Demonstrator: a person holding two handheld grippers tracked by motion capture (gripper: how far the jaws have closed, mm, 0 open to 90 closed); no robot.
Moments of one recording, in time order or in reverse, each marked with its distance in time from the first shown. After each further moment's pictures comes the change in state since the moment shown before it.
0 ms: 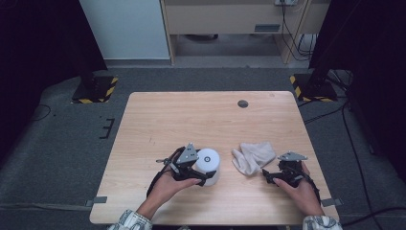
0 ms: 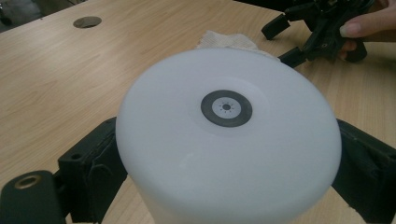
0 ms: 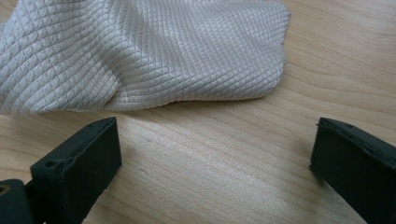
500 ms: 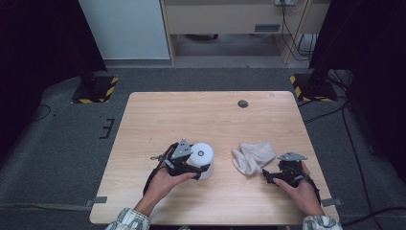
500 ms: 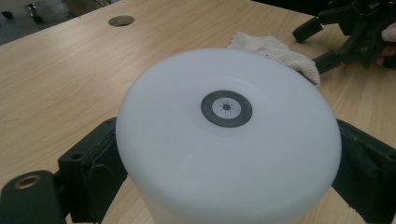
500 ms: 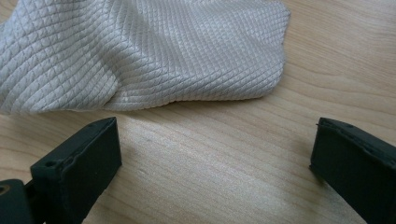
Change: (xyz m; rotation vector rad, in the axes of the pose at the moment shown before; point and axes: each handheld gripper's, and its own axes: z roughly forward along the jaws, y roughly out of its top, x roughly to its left) left arm 0.017 -0.004 -0.006 -0.011 0.073 -0.028; right arm 0.000 0.000 0.000 0.000 0.000 0.000
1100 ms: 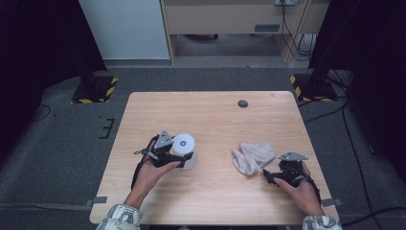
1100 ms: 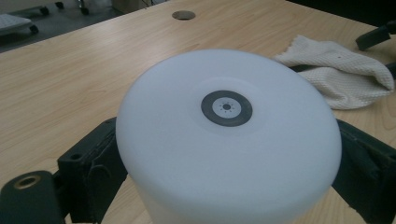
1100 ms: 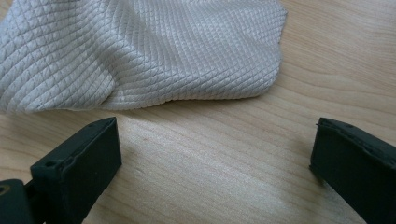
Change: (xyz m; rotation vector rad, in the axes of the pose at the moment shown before) left arm 0.050 -0.015 -0.024 -0.013 0.121 -0.085; right arm -0.001 -0.001 0.000 -0.002 -0.004 0.003
